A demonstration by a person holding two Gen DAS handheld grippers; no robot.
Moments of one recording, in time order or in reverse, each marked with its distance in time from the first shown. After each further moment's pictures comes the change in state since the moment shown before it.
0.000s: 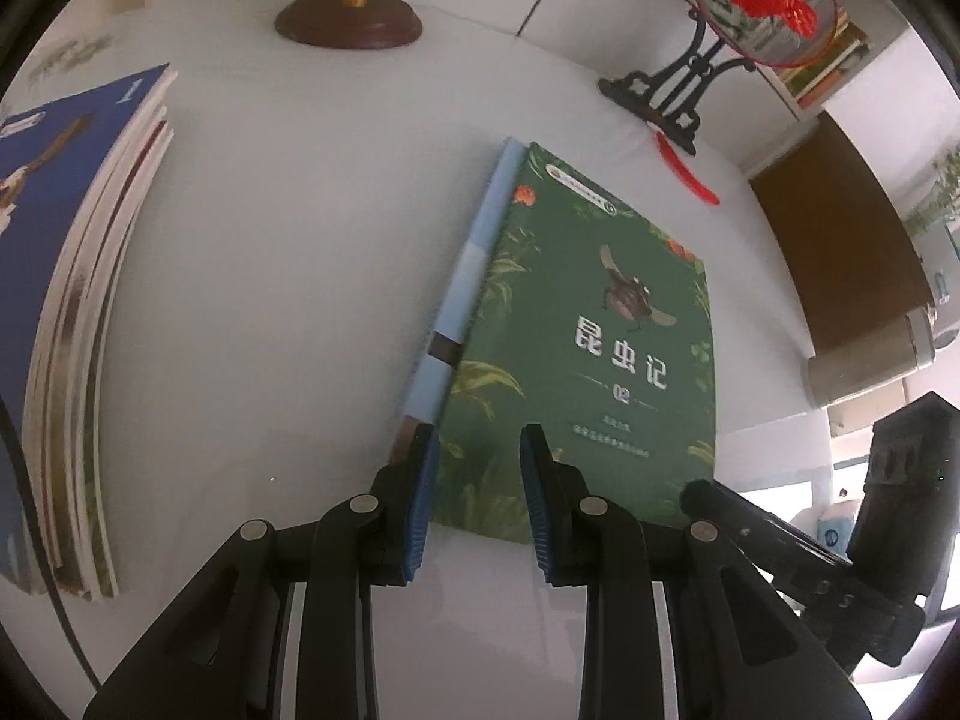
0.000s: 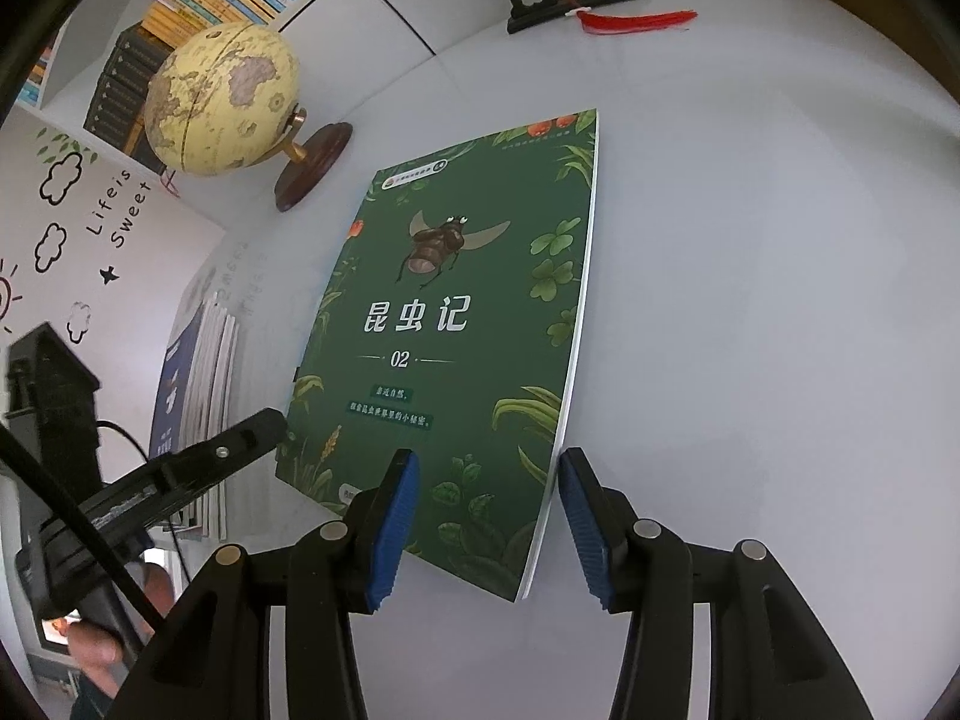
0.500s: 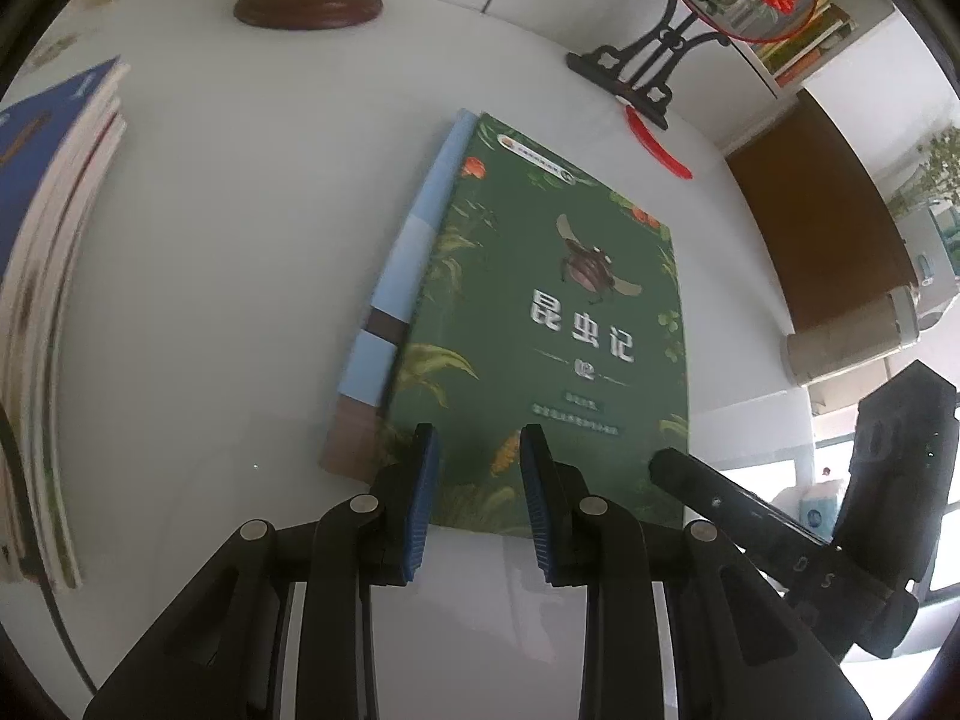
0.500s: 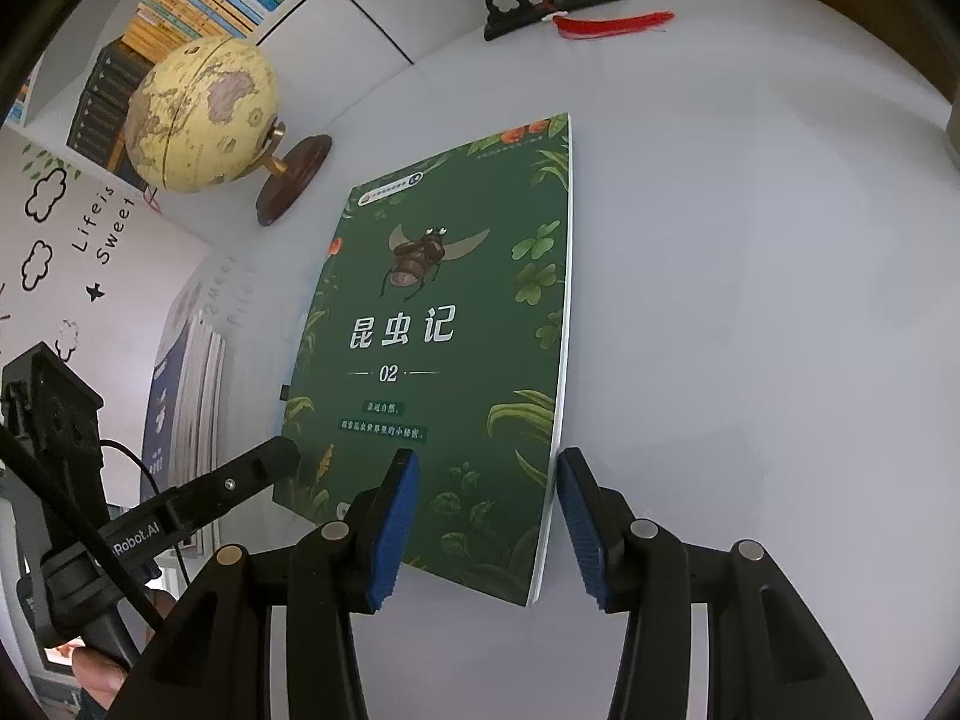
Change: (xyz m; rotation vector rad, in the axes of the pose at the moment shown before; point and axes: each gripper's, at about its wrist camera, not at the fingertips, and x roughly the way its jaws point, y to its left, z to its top) left arm 0.004 -0.015 -0.008 0.018 0.069 -0.074; right arm -0.002 -0.001 0.003 0.034 -0.016 -0.038
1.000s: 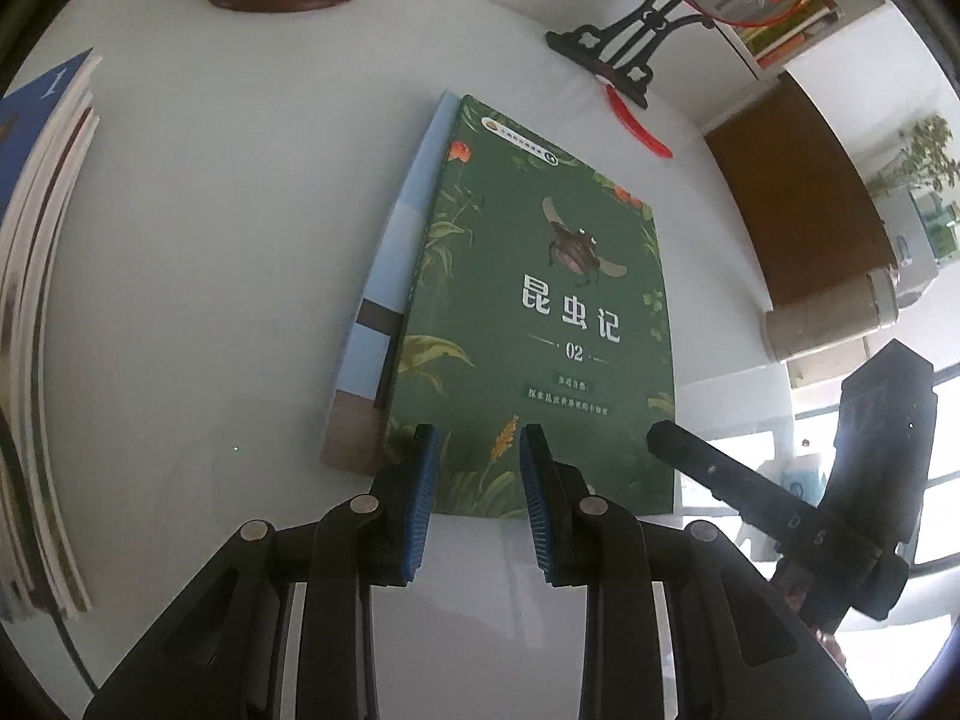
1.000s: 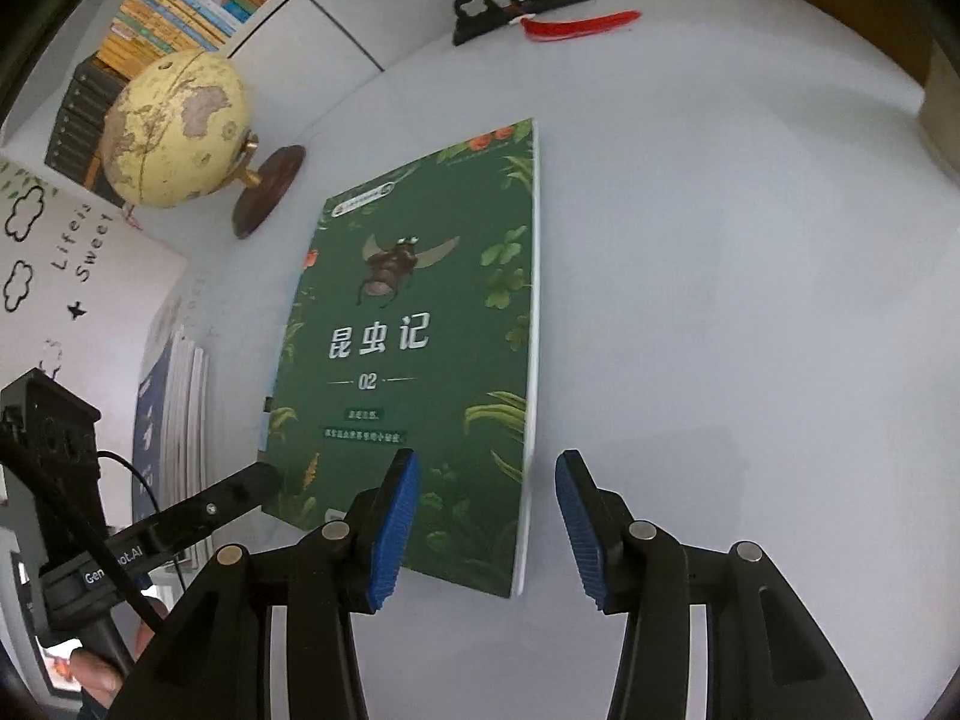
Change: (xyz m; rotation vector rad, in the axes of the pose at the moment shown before) left arm 0.000 0.006 0.006 0.028 0.056 -0.054; right arm -0.006 -0.005 0.003 0.044 0.004 -0.042
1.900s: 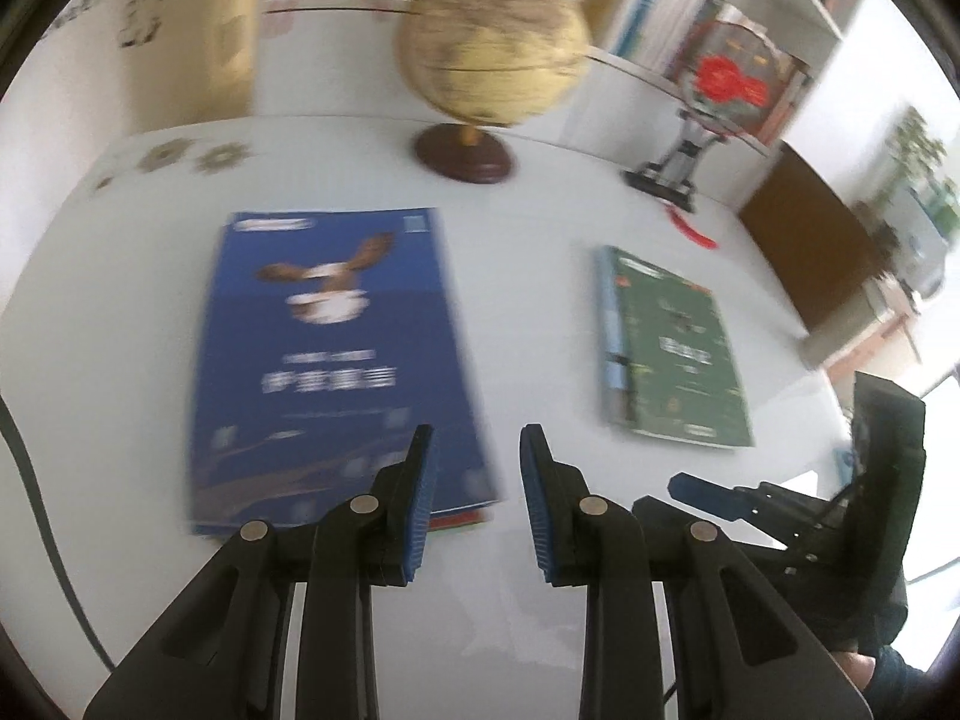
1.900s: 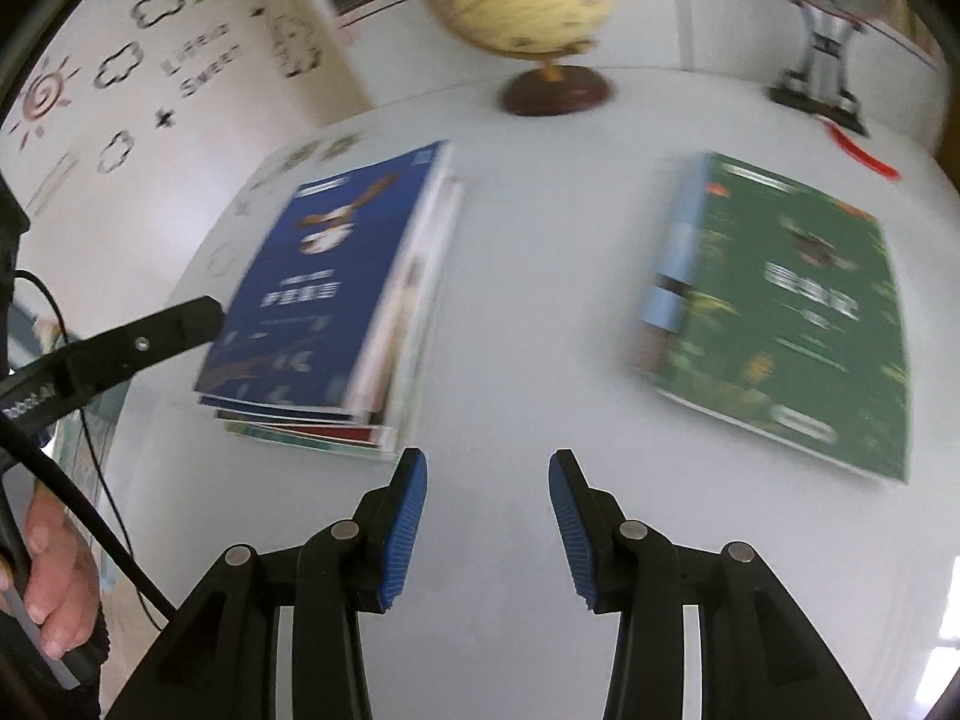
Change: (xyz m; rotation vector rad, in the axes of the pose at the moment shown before) left arm -0.184 0.097 -0.042 0.128 -0.255 0.168; right arm 0.022 0.214 -0.113 -0.408 0.002 -0.027
